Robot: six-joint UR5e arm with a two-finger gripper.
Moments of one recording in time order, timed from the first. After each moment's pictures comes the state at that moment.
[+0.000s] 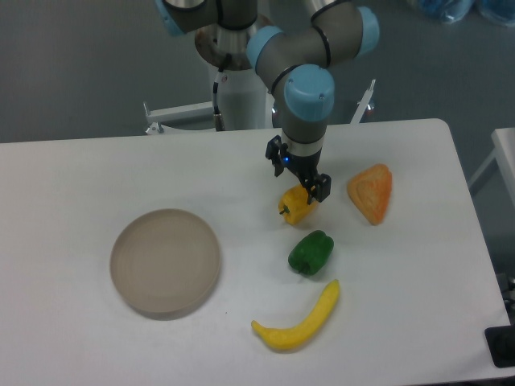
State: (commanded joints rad) arm 2.30 -1.86 -1.79 -0.99 1.54 1.24
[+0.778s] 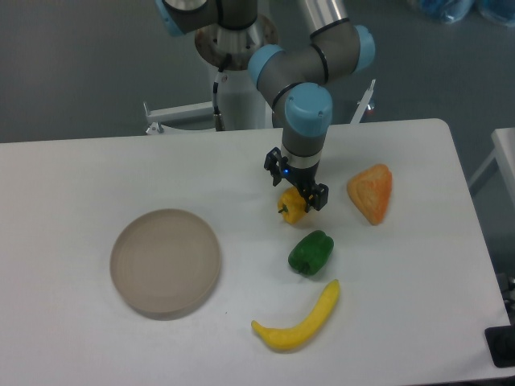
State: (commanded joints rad) arm 2.31 -1.88 -1.85 -0.98 1.54 1.25
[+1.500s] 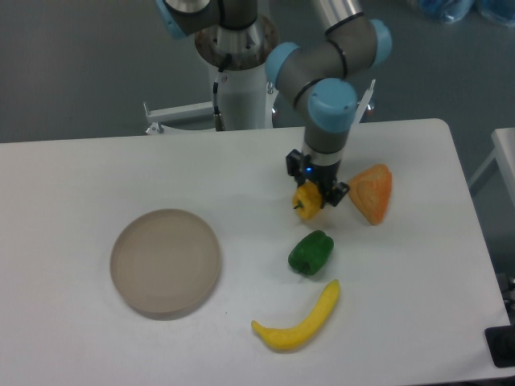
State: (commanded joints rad) arm 2.42 -1.88 -1.71 -1.10 1.56 1.26
